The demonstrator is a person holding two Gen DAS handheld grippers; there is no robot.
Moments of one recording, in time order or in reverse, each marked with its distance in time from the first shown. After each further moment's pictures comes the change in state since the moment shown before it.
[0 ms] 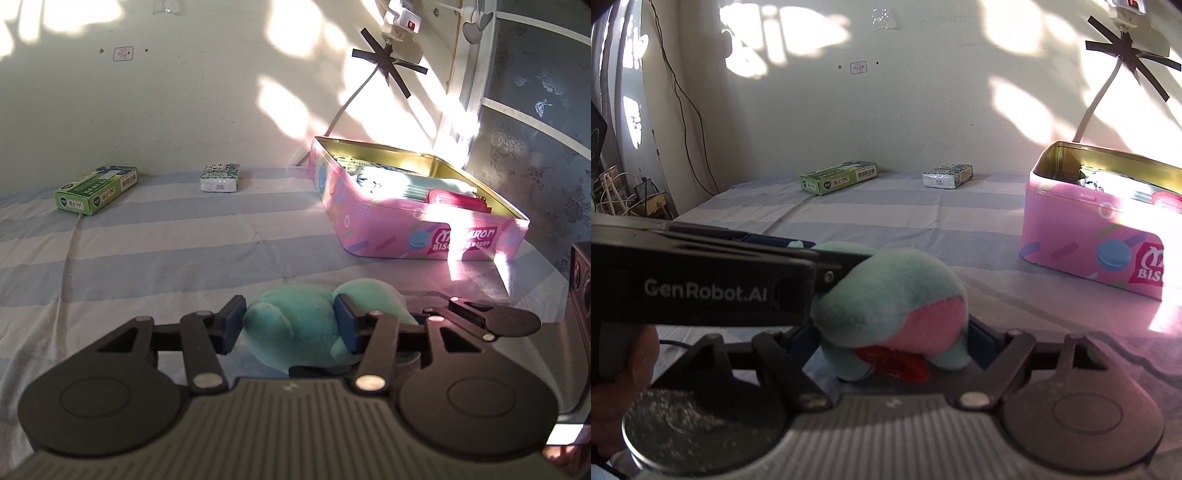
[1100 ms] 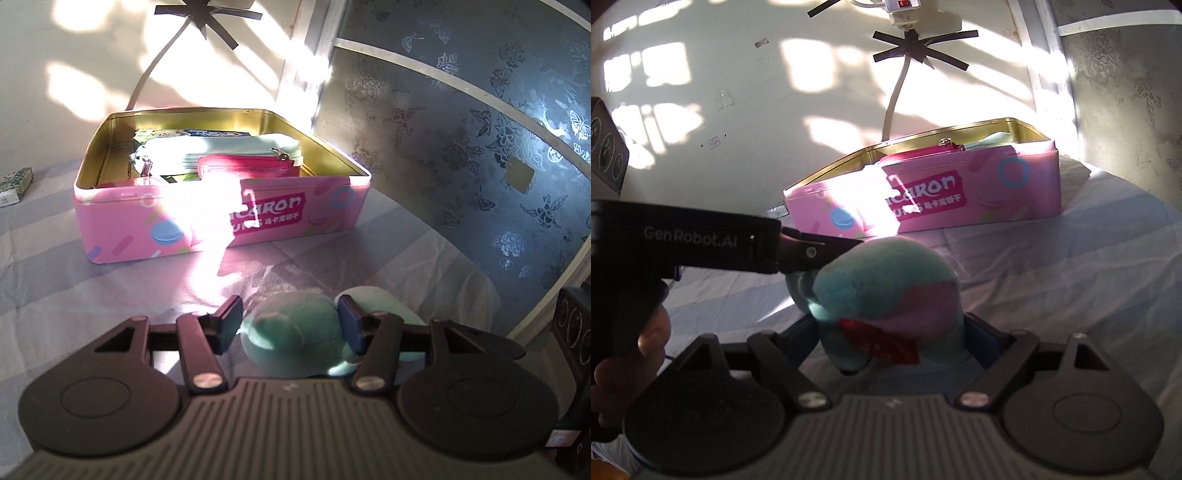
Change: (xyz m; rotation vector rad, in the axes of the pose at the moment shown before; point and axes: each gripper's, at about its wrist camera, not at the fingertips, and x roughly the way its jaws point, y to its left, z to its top) left arm 0.052 -0.155 0.012 0.123 0.127 -0.362; right arm -0.128 -0.135 -0.076 0.312 -0.109 -0.214
